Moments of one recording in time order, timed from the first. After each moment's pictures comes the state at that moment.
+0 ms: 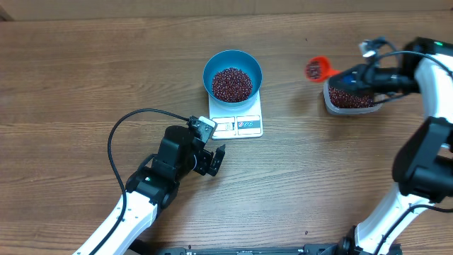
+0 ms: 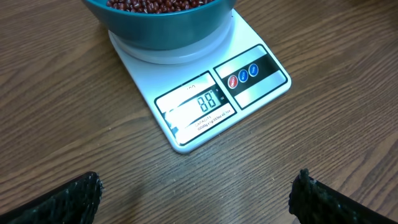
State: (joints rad) left arm -0.46 1.15 0.56 -0.13 0.06 0.01; right arm -0.28 2.07 1.77 -1.42 -1.13 -0.45
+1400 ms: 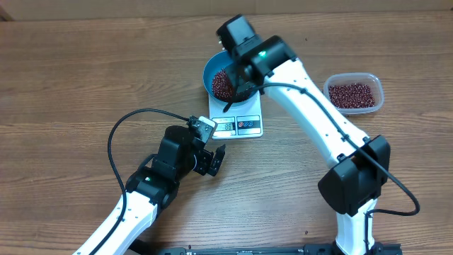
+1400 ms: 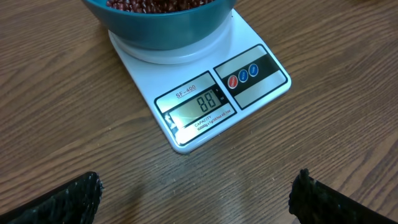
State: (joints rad) left arm -0.46 1.15 0.56 -0.13 0.06 0.01; right arm 0.60 2.07 2.05 -1.12 0.31 0.06
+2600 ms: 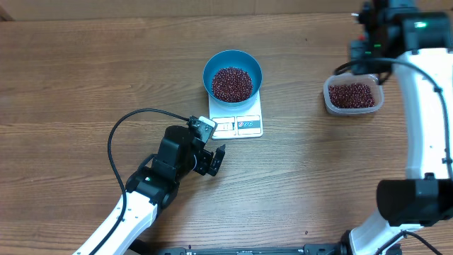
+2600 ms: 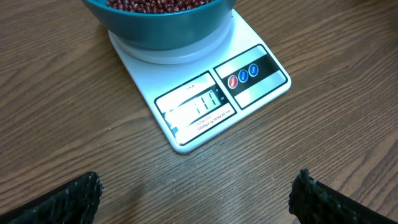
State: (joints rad) left arm -0.46 1.15 0.56 -0.13 0.06 0.01; right arm 0.00 1.84 2.07 -1.42 0.16 -0.05
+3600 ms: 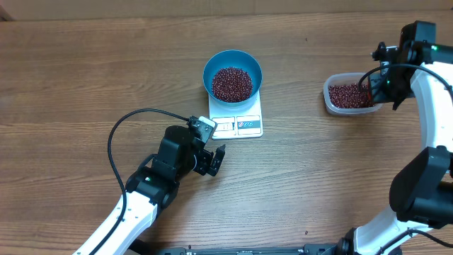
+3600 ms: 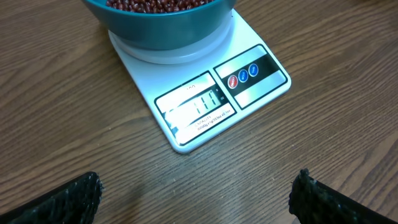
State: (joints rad) left arm -0.46 1.15 0.56 -0.13 0.06 0.01; right arm -0.23 1.86 1.65 -1.13 0.03 -0.32
